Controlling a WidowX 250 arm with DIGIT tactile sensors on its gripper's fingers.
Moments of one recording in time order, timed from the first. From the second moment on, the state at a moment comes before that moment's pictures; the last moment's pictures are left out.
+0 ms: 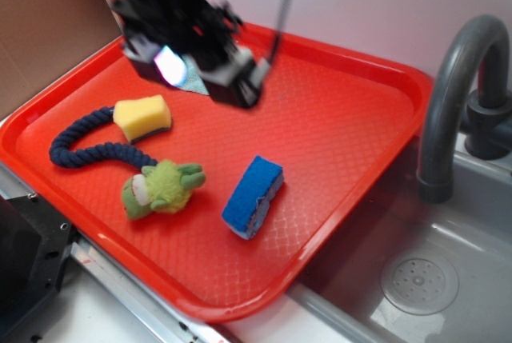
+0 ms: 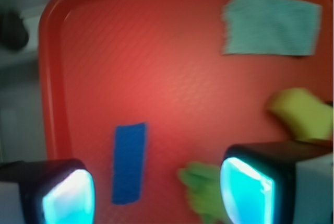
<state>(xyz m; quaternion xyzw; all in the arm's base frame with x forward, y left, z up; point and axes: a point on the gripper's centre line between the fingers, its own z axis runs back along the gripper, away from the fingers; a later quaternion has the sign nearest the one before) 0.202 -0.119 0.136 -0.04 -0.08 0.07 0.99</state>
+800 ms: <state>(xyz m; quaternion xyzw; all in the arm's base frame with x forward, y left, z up) 0.211 -0.151 0.061 0.01 -0.03 0.02 1.00</state>
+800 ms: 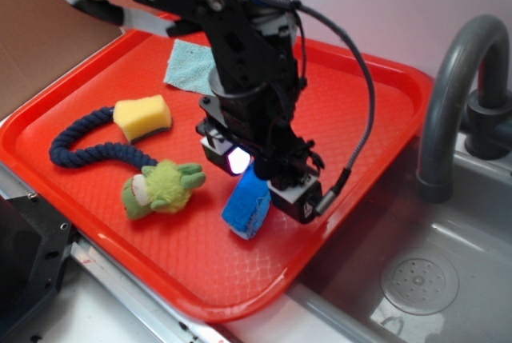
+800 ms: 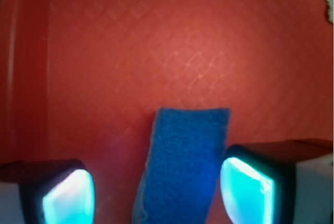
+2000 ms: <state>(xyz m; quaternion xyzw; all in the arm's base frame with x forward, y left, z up) 0.208 -0.145 0.047 0.00 0.00 0.01 1.00</state>
